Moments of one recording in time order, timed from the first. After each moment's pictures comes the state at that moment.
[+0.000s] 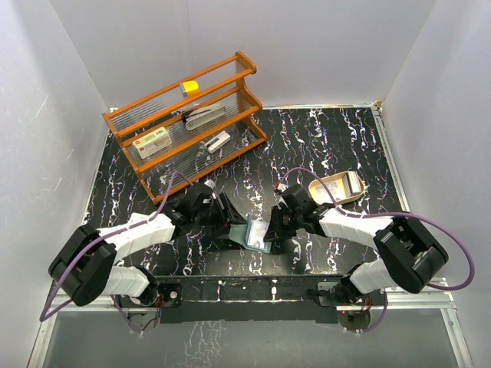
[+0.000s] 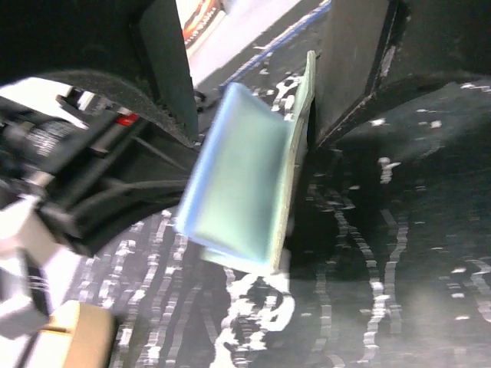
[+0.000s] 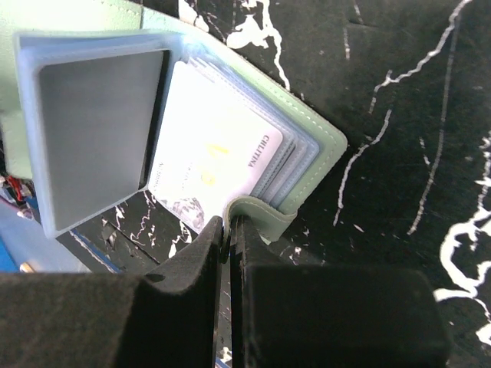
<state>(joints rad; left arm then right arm) -0.70 1.32 0.57 -0.07 0.27 -1.13 0.66 1.38 0.58 -0.14 -0.35 0.65</state>
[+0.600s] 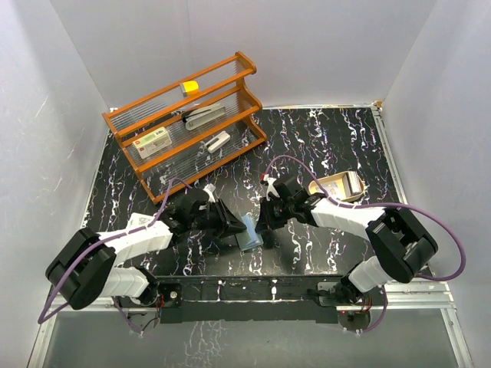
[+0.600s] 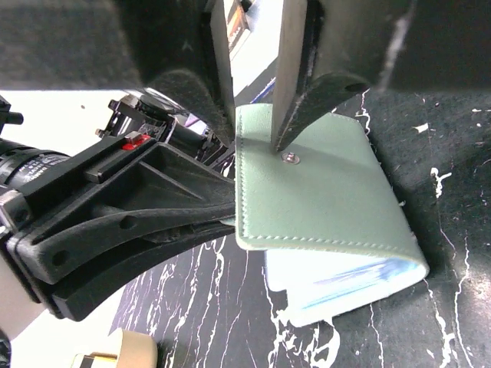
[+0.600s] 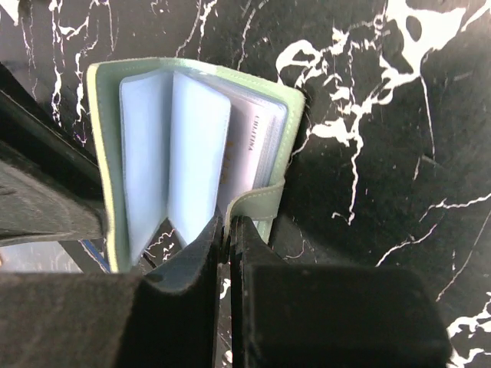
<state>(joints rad) -0.71 1.27 0.47 0.14 0.36 -1.23 0.68 1.47 0.71 -0.13 -0.41 0.48</state>
